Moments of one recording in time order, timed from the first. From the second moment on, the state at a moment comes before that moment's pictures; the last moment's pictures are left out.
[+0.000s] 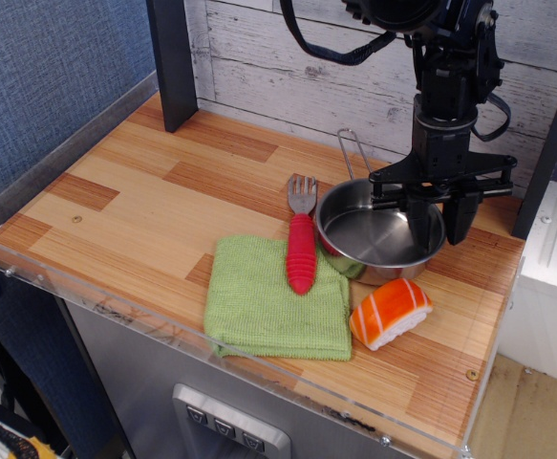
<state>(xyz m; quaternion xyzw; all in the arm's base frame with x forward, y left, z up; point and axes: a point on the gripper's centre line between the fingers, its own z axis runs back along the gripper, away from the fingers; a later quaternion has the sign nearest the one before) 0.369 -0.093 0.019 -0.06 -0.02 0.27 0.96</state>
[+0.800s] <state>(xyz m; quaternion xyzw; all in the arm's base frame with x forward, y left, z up) 0.364 -0.089 0.018 -0.06 0.00 0.28 0.96</state>
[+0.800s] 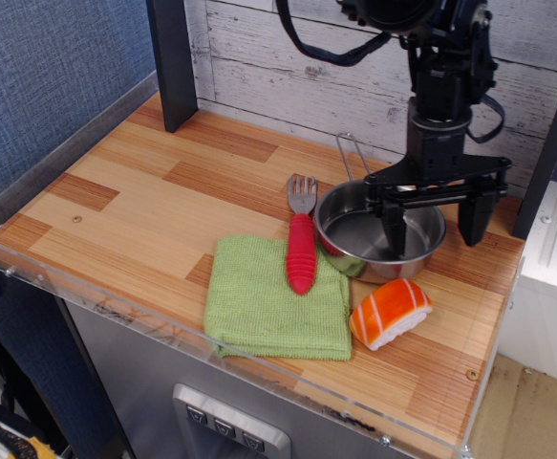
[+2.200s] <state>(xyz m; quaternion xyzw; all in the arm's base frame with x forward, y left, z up) 0.339 -0.065 0.177 -0.13 -0.14 0.29 0.94</state>
